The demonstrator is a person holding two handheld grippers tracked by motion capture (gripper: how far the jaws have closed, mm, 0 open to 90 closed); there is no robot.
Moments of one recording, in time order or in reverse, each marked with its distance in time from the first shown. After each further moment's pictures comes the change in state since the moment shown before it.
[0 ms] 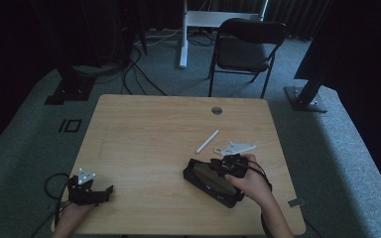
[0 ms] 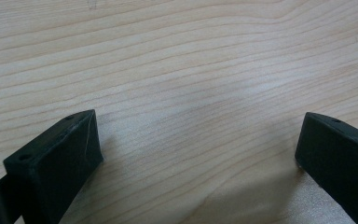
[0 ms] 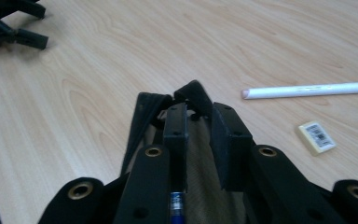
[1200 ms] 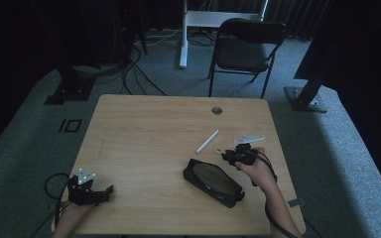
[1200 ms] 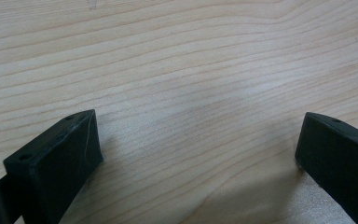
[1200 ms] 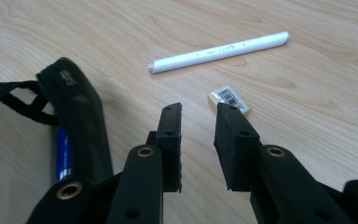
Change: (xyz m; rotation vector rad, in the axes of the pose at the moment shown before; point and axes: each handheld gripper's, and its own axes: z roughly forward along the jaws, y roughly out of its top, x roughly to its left) left arm 0.000 0.000 0.000 0.000 0.000 0.000; right arm -0.077 -0.027 0.028 0.039 -0.113 0.137
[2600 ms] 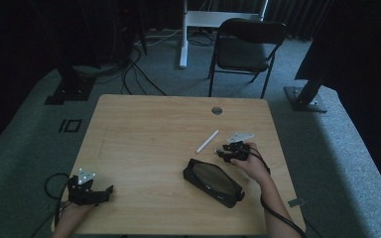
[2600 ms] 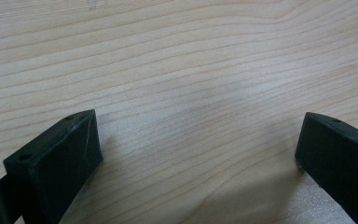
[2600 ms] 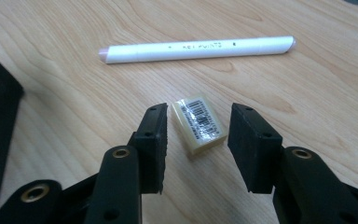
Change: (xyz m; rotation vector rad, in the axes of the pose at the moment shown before) left arm 0.000 0.000 0.000 0.000 0.000 0.000; right arm -0.031 -0.005 0.056 -0.006 -0.002 -0.160
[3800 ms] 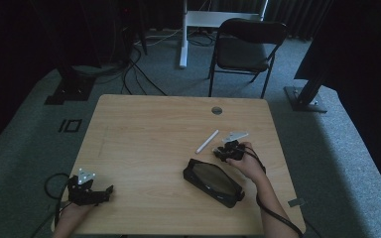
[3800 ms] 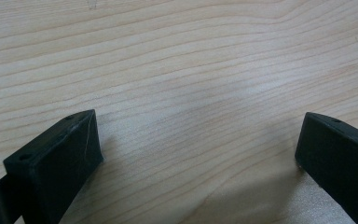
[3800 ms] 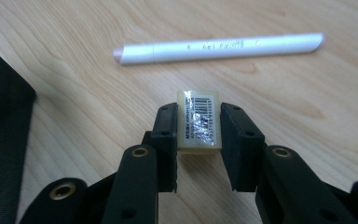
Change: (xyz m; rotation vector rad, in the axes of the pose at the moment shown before) left arm 0.000 0.000 0.000 0.000 0.000 0.000; right arm 0.011 0.010 0.006 0.046 0.020 0.009
